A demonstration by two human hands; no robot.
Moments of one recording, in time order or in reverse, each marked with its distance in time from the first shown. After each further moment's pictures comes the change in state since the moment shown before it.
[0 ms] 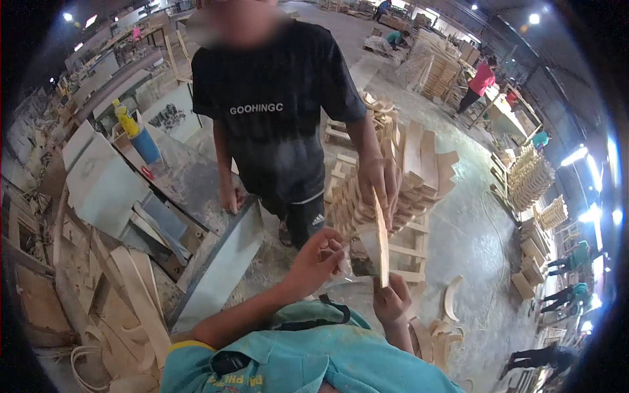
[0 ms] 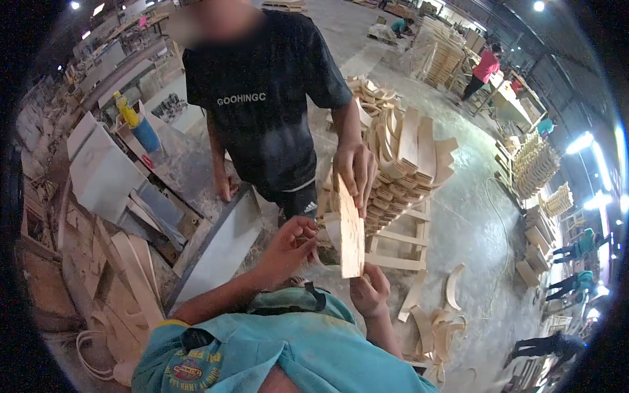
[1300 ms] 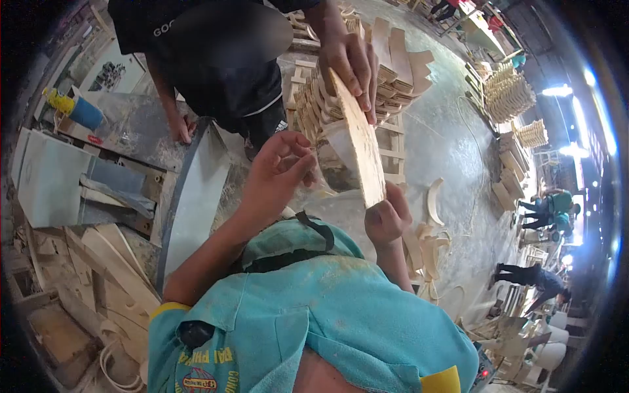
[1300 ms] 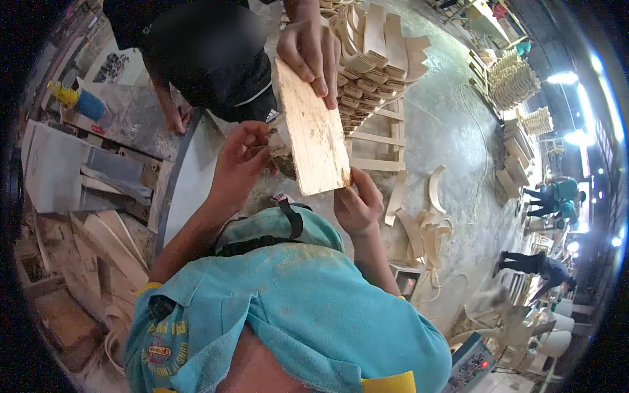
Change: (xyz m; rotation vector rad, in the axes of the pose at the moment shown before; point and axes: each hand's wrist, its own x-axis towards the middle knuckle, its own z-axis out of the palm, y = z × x) left_hand -0.005 0.007 0.003 -0.136 0.037 0.011; right_hand 0.001 -0.015 -0.008 -0.122 0.069 -0.002
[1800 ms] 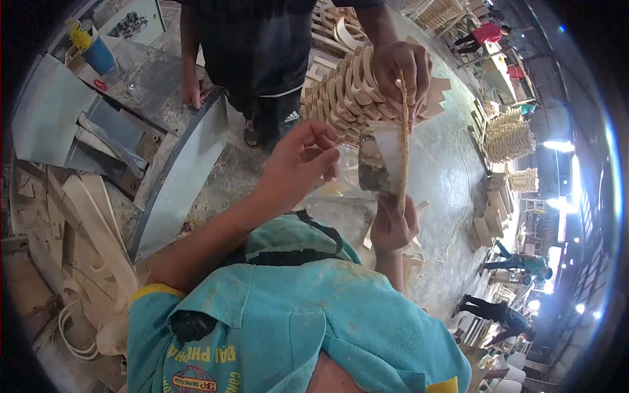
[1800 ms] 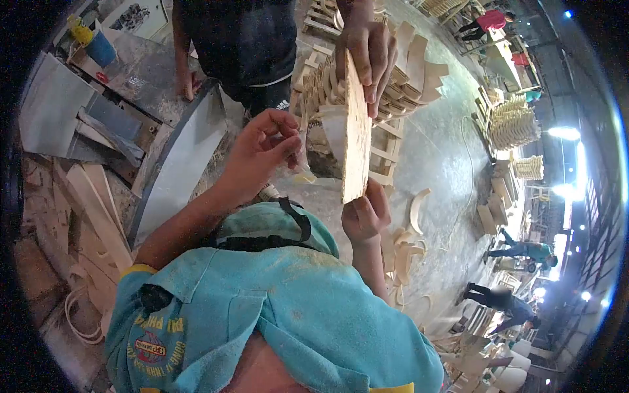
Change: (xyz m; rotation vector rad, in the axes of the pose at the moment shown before) left_hand -0.012 -0.006 -0.003 -0.107 -0.005 0.057; right_hand -0.005 -0.001 -0.003 0.032 -0.013 -0.021
